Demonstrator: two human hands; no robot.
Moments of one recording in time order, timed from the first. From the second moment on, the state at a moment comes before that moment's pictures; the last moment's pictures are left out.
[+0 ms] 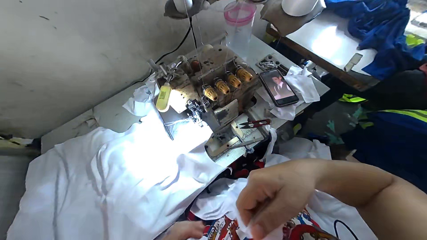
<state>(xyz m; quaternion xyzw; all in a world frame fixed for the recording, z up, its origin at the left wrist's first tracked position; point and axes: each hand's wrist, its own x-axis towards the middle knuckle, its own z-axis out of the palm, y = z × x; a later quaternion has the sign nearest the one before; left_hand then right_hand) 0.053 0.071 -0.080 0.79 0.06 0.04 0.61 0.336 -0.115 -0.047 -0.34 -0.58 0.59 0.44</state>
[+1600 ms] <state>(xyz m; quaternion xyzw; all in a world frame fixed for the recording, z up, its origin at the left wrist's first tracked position) 0.020 0.188 -0.011 0.81 0.13 0.39 0.41 0.392 -0.141 -0.096 -0.18 -0.51 0.58 0.61</state>
